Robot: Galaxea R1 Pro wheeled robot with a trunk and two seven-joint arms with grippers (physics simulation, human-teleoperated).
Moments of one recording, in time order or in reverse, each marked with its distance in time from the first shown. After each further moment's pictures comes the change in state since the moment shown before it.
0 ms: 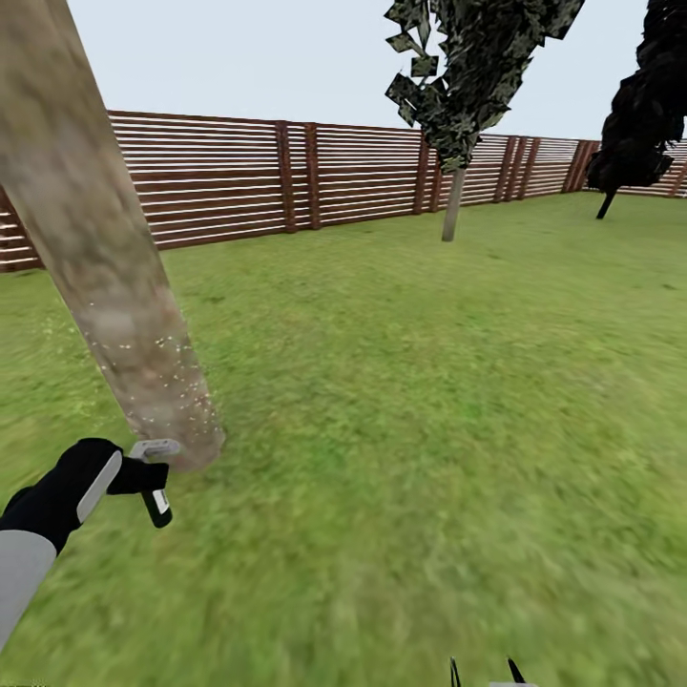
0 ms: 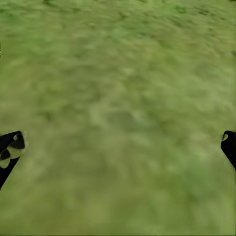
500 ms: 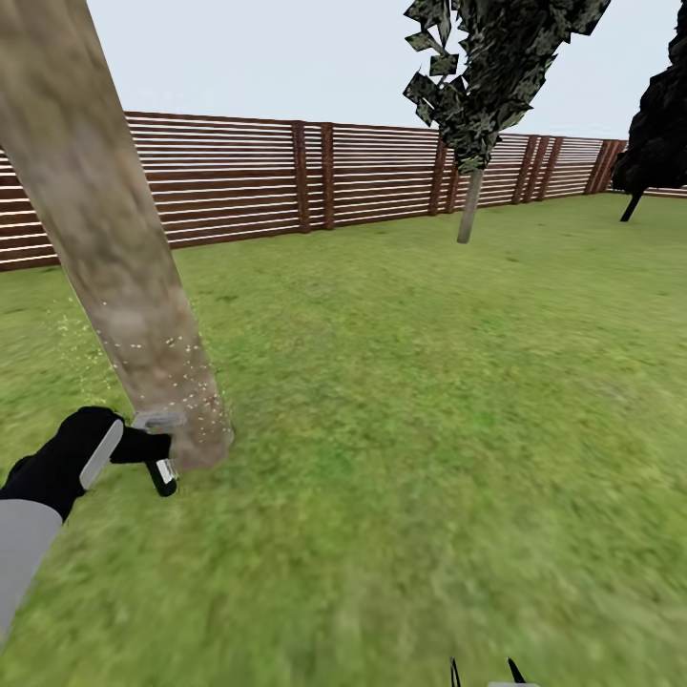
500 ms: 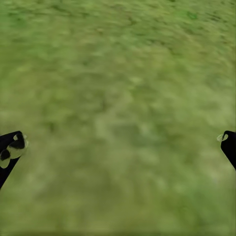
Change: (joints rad) left arm -0.094 -0.005 0.001 -0.036 -0.010 0.066 0.003; right arm 0.000 0.000 -0.001 0.000 0.000 0.001 0.000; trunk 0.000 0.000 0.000
